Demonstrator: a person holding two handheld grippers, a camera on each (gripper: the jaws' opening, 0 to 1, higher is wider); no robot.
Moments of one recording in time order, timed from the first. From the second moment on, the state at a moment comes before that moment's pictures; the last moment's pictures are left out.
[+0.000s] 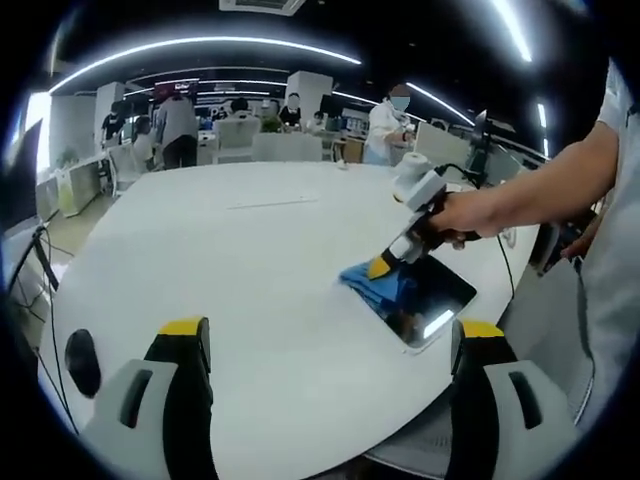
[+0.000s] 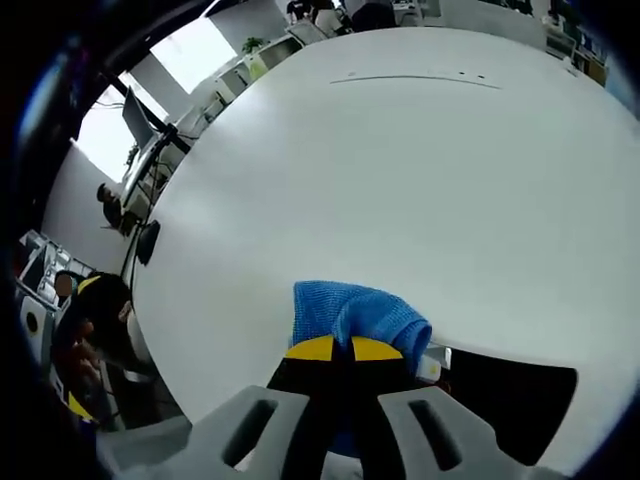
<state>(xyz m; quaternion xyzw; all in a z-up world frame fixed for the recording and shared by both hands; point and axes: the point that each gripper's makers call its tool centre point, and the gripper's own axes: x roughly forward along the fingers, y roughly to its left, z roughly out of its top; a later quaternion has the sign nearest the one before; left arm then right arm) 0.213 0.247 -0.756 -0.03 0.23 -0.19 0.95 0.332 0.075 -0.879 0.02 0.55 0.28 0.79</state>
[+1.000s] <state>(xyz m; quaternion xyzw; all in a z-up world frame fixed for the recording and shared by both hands) 0.208 0.236 -0.750 -0.02 0.24 -0.20 0.95 0.335 0.036 -0.879 0.02 0.55 0.25 0.80</state>
